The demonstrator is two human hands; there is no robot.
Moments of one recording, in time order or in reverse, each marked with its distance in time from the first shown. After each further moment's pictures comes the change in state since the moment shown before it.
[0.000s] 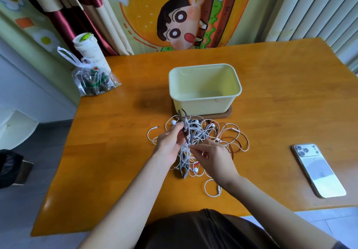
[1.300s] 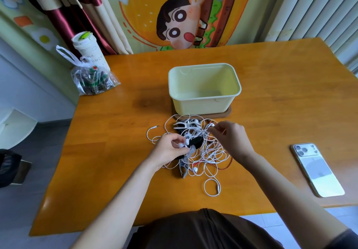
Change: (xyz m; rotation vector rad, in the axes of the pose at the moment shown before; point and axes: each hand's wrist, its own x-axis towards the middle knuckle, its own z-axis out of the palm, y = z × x) left_hand -0.003 0.000 -0.034 1.074 -0.260 0.347; right_hand 0.038 0.027 -0.044 -0.027 -0.004 0.220
